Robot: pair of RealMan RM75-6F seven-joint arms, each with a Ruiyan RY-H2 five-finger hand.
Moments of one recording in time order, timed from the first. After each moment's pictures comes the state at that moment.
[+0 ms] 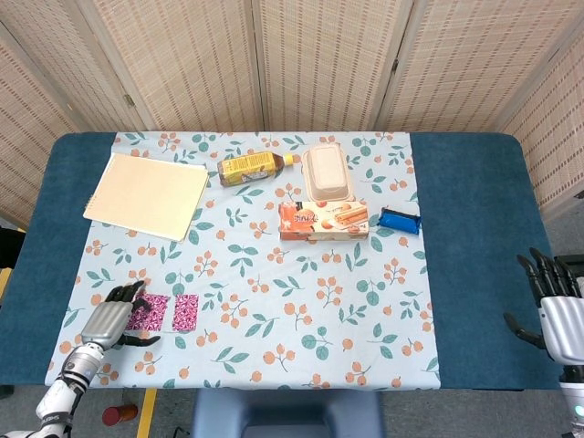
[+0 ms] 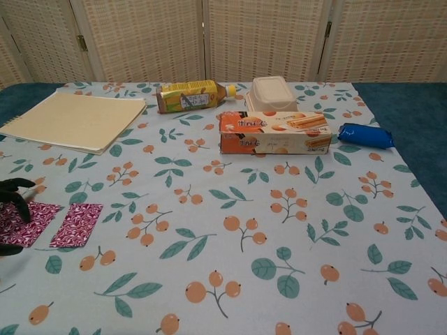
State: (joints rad) left arm -0.39 -1.36 0.01 -1.45 1.23 0.96 0.14; right arm 0.05 -1.08 0.06 -1.59 -1.51 1.51 0.05
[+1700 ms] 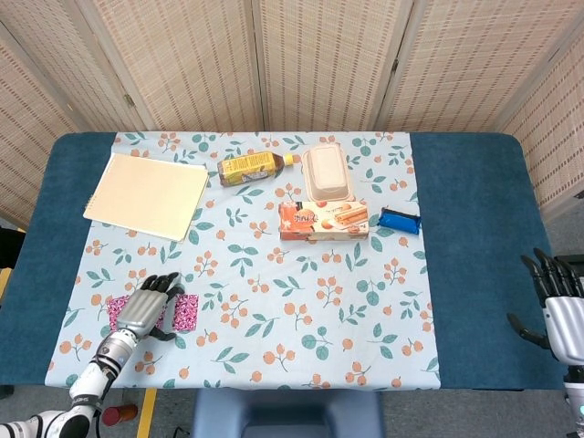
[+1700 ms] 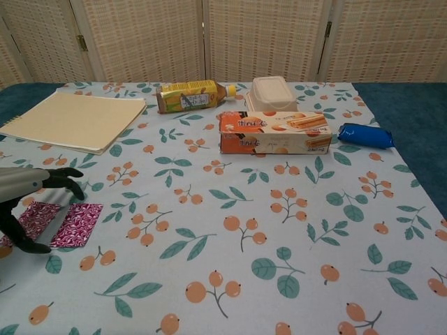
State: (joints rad) left arm -0.50 -1.39 -0.04 -1.58 1.11 0.91 0.37; right arm 0.05 -1.09 0.06 -1.54 -1.51 1.51 0.11
